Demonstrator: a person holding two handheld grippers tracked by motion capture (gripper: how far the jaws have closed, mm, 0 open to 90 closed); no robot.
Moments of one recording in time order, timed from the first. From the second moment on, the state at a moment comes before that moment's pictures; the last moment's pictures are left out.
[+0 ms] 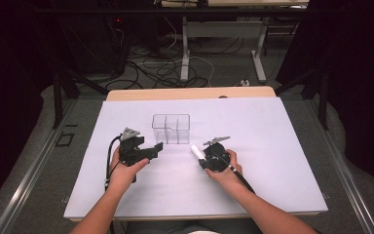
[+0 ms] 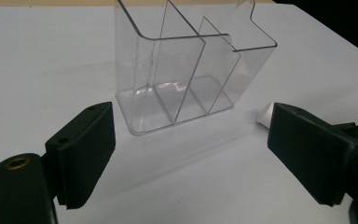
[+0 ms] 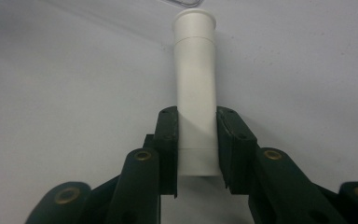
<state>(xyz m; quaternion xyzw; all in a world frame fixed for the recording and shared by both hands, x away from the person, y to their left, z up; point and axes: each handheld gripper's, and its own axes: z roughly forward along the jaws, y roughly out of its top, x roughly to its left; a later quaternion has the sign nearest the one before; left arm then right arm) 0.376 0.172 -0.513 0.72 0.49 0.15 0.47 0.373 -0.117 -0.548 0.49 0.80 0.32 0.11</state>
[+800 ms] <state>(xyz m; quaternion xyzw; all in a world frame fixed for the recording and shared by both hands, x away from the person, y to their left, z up) 0.368 0.159 -0.497 0.72 0.47 0.13 0.50 0.358 -0.120 -0.528 0.46 0.78 0.40 0.16</state>
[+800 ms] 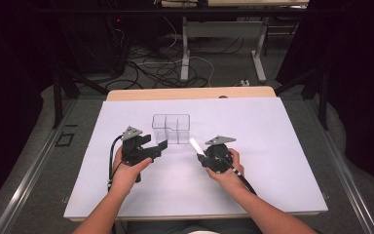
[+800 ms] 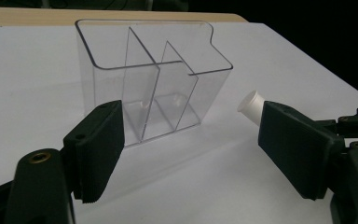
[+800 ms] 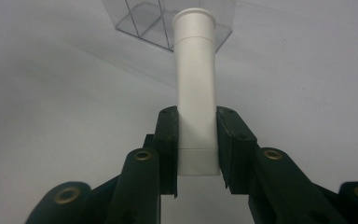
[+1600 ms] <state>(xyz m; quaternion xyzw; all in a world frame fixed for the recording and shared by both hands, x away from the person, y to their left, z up) 0.369 0.146 -0.512 0.68 0.51 -0.04 0.53 0.349 -0.116 -0.519 0.44 0.78 0.42 0.16</state>
